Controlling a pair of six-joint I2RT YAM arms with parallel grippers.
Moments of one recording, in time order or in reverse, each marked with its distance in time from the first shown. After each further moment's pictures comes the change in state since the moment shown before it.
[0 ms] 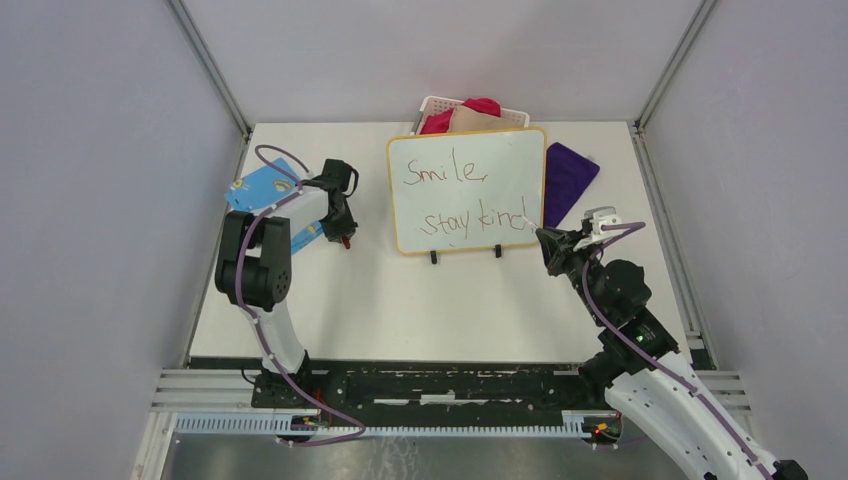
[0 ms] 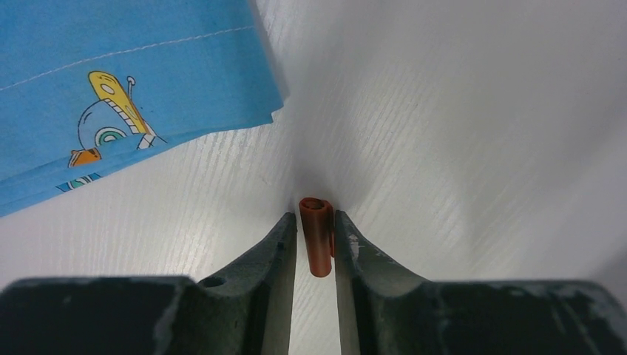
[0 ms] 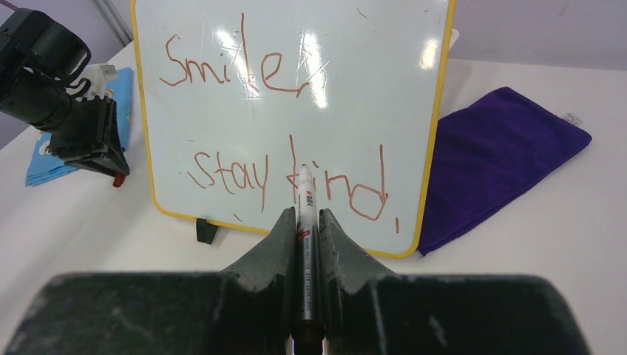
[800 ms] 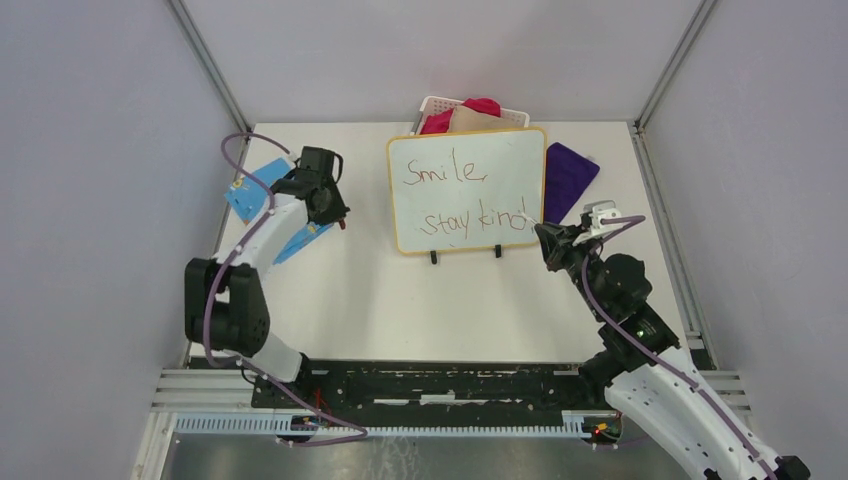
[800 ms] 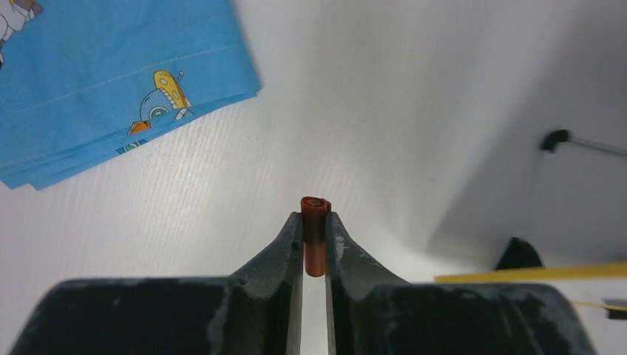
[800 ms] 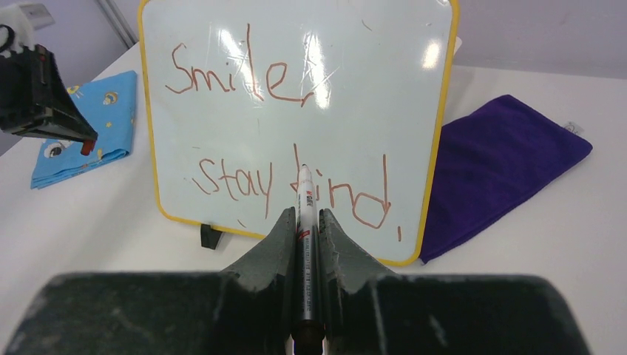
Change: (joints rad) left arm 0.000 -0.238 -0.031 -0.027 0.019 0.002; right arm 0.000 0.028 0.028 -0.003 -0.003 -0.003
